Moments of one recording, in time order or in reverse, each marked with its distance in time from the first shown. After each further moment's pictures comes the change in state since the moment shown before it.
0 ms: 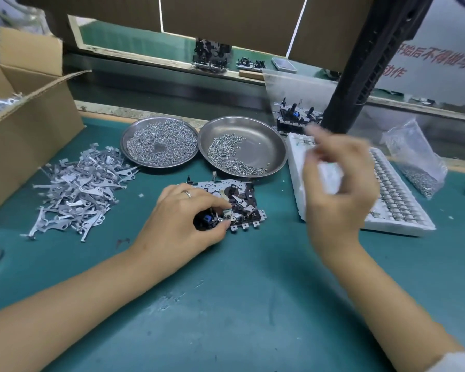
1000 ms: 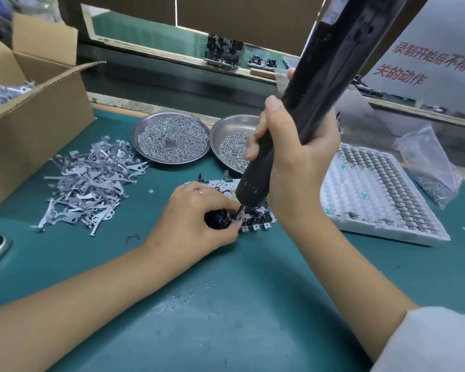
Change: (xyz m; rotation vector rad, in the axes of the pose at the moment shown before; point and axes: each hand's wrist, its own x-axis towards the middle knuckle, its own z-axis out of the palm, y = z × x) left_hand 0.003 0.005 0.001 -0.068 0.074 -0.045; right_hand 0.024 -0.050 0.061 0.860 -0.079 0.418
